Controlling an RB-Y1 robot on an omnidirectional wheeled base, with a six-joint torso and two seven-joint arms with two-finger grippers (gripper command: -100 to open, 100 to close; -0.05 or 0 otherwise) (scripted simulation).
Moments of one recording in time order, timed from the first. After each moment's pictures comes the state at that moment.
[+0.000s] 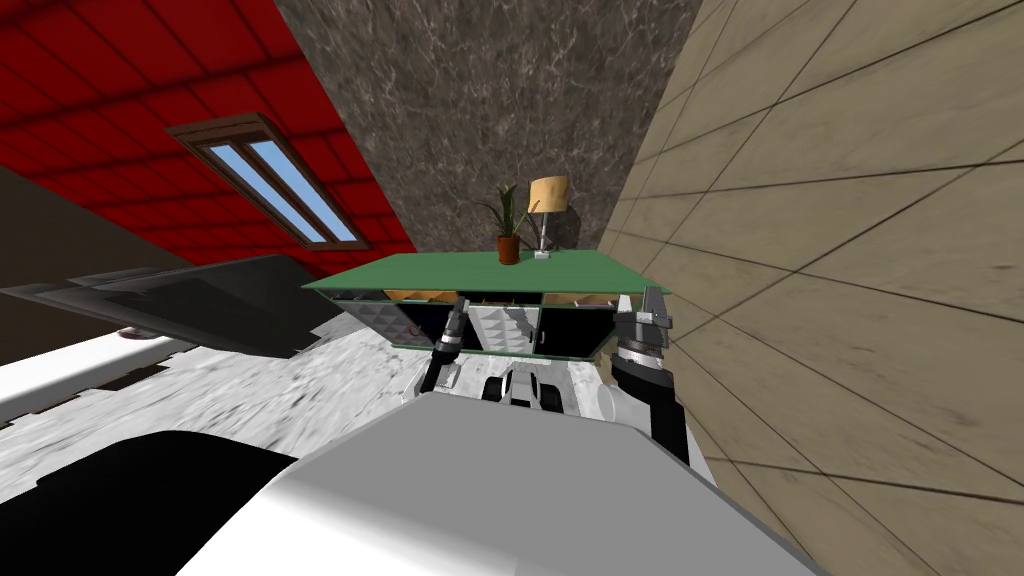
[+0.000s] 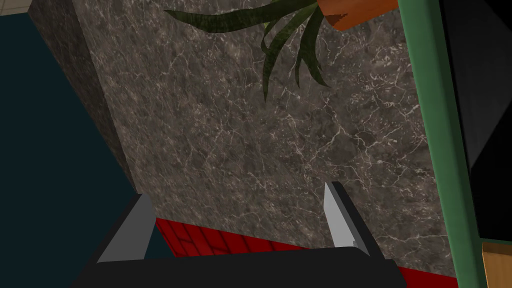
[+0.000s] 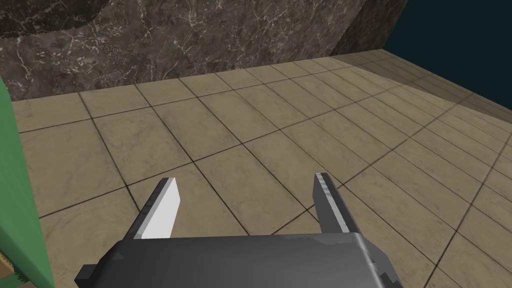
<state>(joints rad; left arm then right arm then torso) 0.37 0.19 -0.03 -1.84 -0.08 -0.72 -0.12 0.54 0.05 0.00 -2.29 0.00 -0.47 0.08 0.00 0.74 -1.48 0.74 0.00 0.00</state>
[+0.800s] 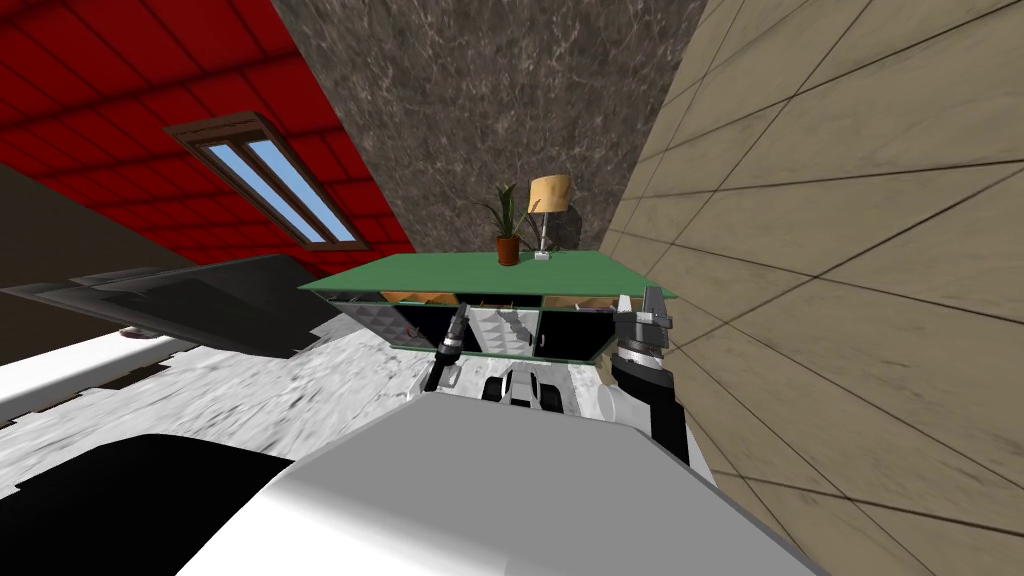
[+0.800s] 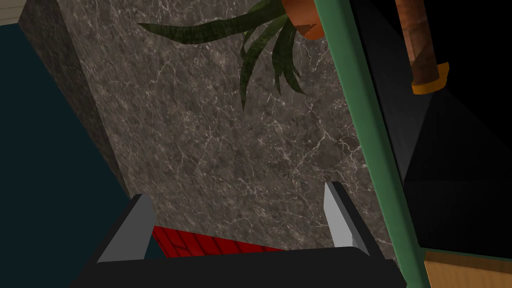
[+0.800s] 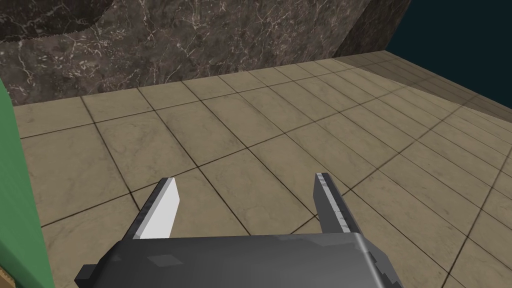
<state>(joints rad) 0.31 0.20 -0.02 -1.64 -0.08 -0.85 -0.12 0.54 0.05 0.00 -2.29 0.00 -0.47 0.08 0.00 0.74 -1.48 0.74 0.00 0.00</state>
